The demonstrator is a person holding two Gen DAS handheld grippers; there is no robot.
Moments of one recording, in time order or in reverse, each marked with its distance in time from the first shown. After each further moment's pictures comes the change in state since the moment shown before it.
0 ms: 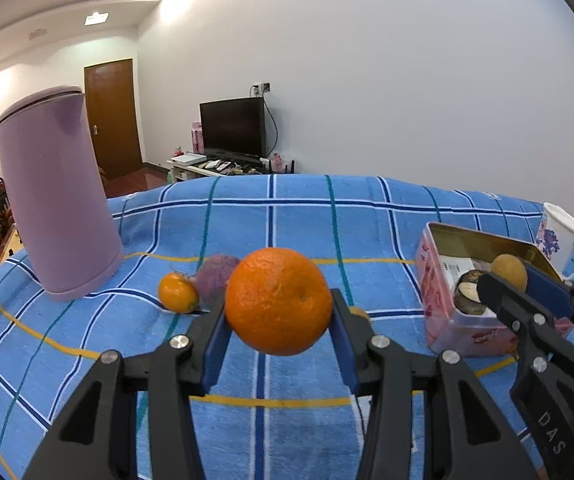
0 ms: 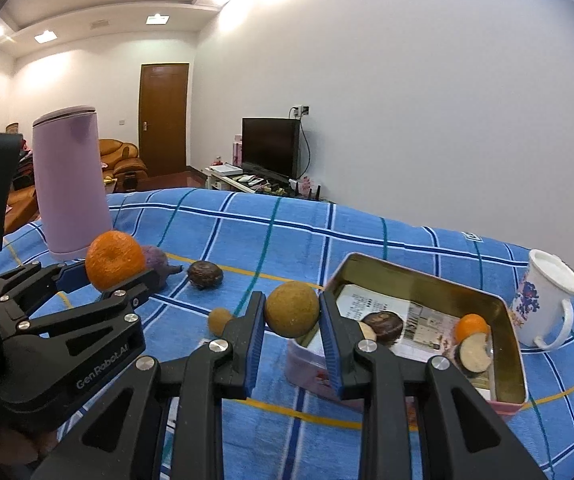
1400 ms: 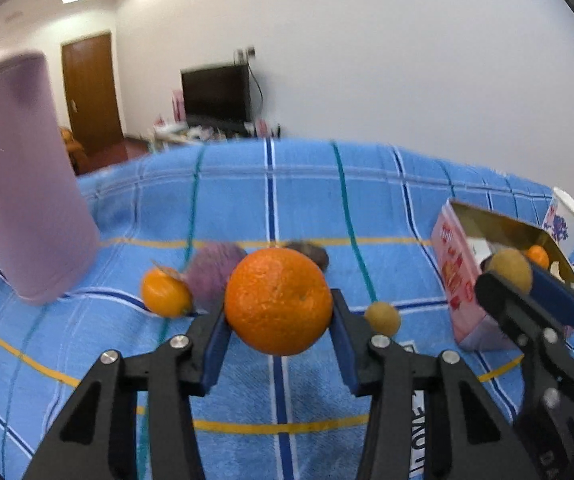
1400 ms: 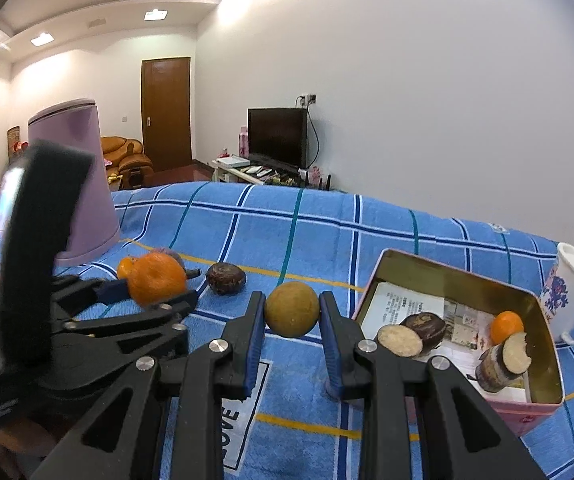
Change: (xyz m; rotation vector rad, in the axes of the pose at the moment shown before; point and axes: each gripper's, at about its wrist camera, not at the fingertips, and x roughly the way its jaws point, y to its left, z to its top) left arm 0.035 0.020 0.008 0.019 0.101 -0.049; right arm 0.024 0.025 0.008 0.026 0.032 0.033
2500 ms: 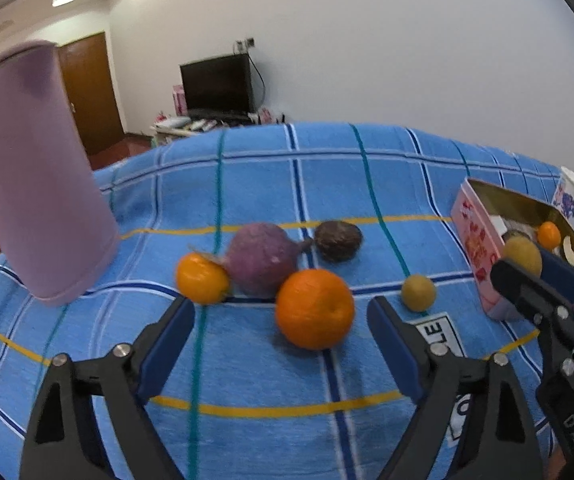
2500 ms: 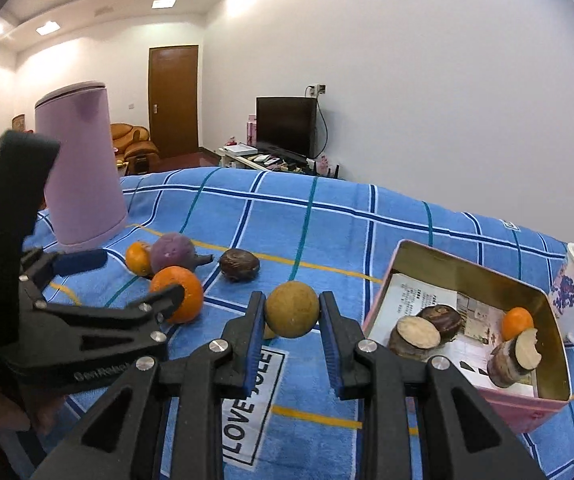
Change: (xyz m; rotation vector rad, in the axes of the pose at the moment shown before) left arm 0.016 0.019 -0.002 0.043 0.102 0.004; right arm 0.009 0.008 -0.001 -0.019 0.051 0.021
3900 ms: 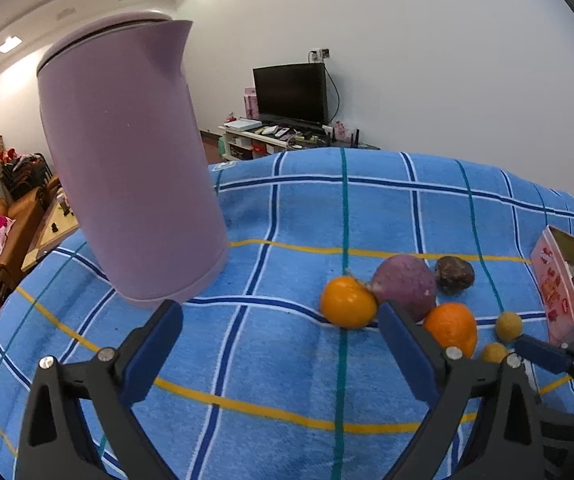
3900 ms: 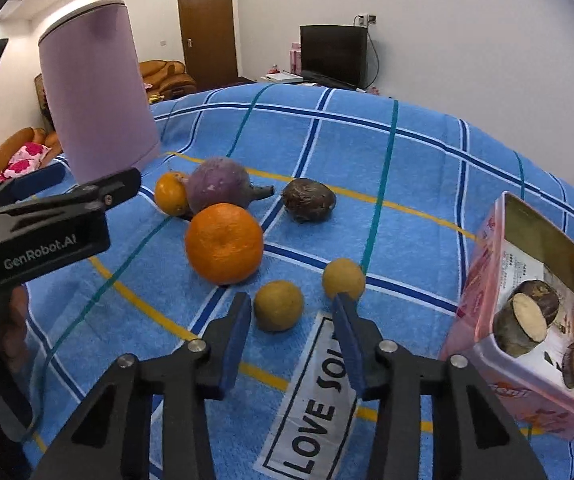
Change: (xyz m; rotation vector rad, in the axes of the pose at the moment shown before) left arm -0.013 0.075 0.006 -0.130 -0.059 0.214; right arm 0.060 0.035 -0.003 -0.048 0.286 0.179
